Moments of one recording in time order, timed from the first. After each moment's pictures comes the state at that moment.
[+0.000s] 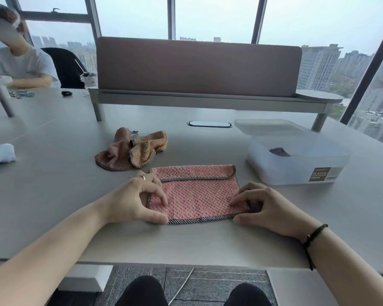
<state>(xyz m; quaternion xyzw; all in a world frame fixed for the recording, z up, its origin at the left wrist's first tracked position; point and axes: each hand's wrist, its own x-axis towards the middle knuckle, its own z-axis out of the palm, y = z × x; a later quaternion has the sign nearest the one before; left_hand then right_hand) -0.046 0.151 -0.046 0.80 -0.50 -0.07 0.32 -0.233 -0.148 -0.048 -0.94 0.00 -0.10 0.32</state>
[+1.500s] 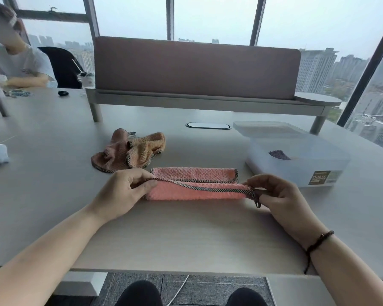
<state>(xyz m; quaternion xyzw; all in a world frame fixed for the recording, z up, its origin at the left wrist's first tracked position) -0.040 0.146 -0.052 0.77 -0.41 0.02 0.50 -0.229 -0.152 -0.054 -0.76 0.09 -0.27 0.58</state>
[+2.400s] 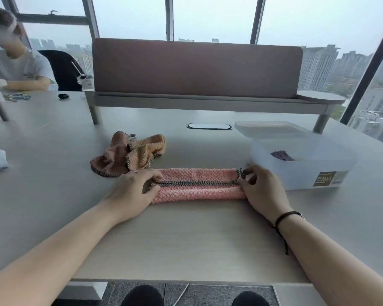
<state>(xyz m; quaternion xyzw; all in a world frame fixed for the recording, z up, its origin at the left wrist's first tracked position) -0.020 0.130 -0.061 0.86 -0.39 0.11 0.29 -0.176 -0.146 -0.050 -0.89 0.28 -0.27 0.25</state>
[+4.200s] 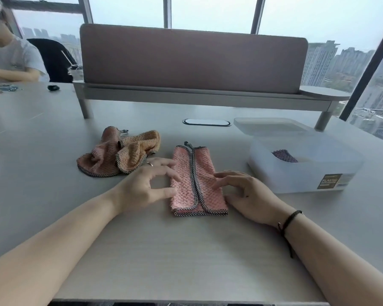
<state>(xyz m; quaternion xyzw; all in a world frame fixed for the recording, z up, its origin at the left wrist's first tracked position) -0.003 0.090 -0.058 0.78 -0.49 -0.06 0.39 -0.164 -0.156 -0.058 -0.94 -0.01 -0.13 0.31</state>
